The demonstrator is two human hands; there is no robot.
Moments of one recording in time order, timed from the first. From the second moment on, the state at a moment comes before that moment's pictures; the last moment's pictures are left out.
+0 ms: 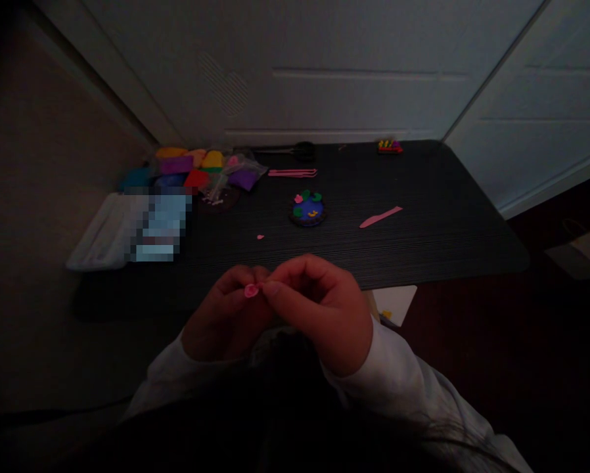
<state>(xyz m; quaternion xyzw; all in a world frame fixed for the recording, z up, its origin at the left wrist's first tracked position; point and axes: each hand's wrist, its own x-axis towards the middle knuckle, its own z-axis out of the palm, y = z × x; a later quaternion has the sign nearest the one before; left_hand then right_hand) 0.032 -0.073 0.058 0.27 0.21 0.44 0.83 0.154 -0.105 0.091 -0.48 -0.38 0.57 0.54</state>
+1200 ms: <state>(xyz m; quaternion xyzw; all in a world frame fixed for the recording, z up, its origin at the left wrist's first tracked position) 0.033 -0.072 0.054 0.29 0.18 0.44 0.83 0.154 -0.106 0.090 -0.48 -0.37 0.59 0.54</state>
